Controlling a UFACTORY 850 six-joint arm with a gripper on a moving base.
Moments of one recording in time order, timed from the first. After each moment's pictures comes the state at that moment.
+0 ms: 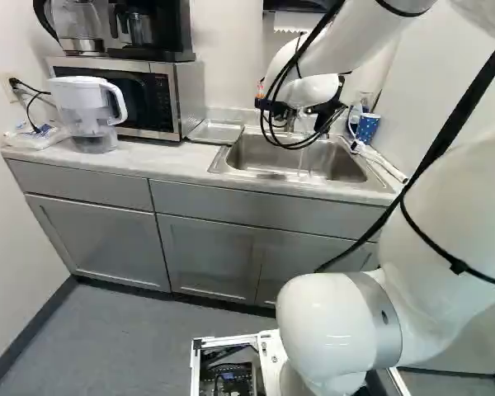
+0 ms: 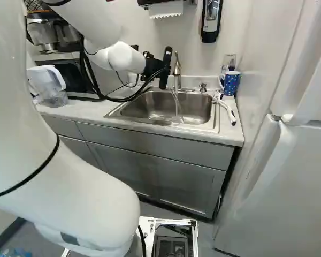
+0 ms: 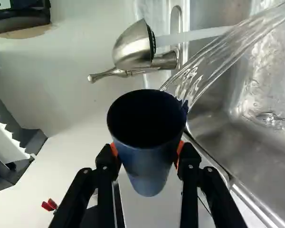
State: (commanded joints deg) arm -2.9 7.5 -47.5 4.4 17.8 97.0
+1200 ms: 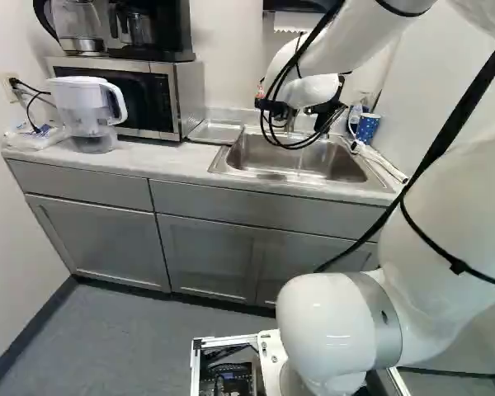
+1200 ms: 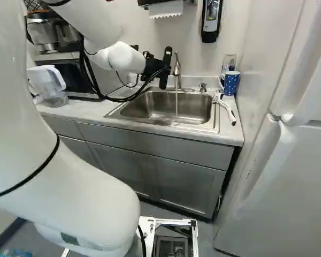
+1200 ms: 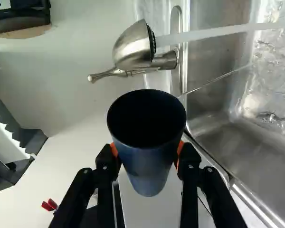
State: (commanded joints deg) arm -2.9 7.5 -47.5 4.4 17.8 97.0
